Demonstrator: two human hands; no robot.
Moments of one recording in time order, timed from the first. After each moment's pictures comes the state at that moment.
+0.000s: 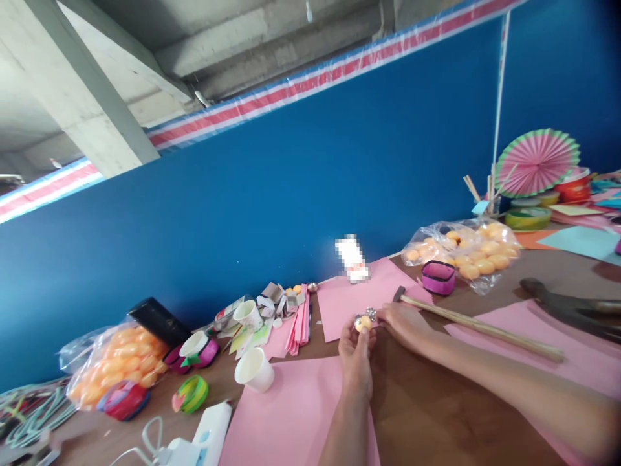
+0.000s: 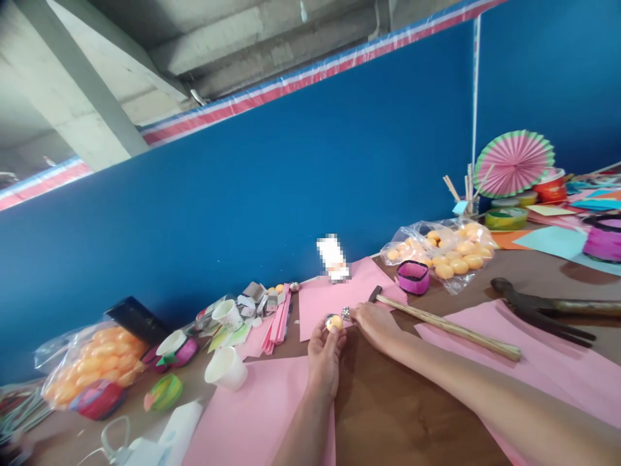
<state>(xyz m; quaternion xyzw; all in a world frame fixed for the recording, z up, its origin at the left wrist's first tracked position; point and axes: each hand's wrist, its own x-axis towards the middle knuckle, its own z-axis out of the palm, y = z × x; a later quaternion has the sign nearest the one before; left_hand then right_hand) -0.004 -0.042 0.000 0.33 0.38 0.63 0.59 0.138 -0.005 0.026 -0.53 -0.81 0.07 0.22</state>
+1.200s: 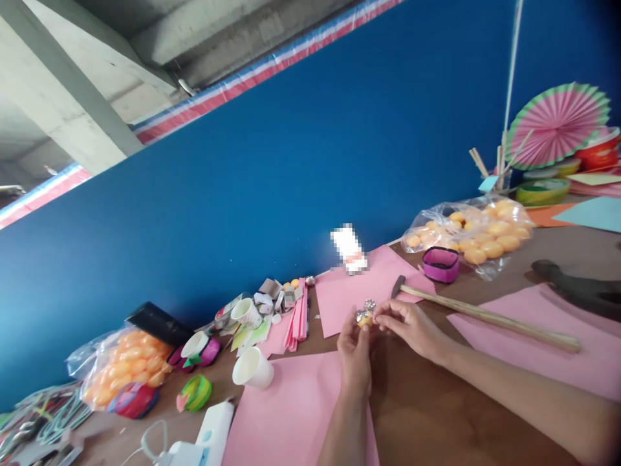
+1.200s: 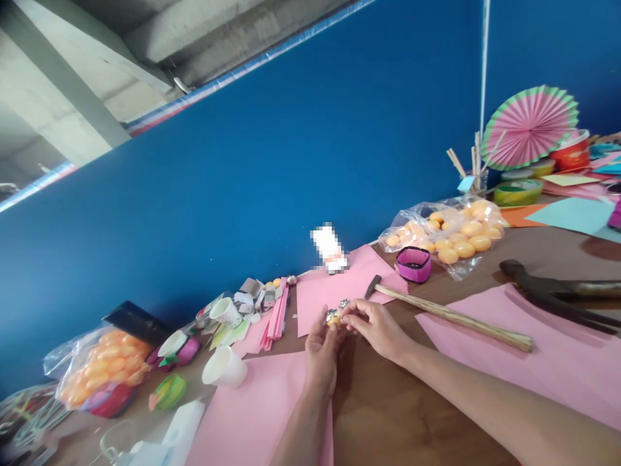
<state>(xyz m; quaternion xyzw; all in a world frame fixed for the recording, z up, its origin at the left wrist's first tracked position) -0.003 -0.048 0.010 0.39 0.35 0.61 0.59 0.132 -0.030 0.023 -0.40 -0.62 0.45 0.50</state>
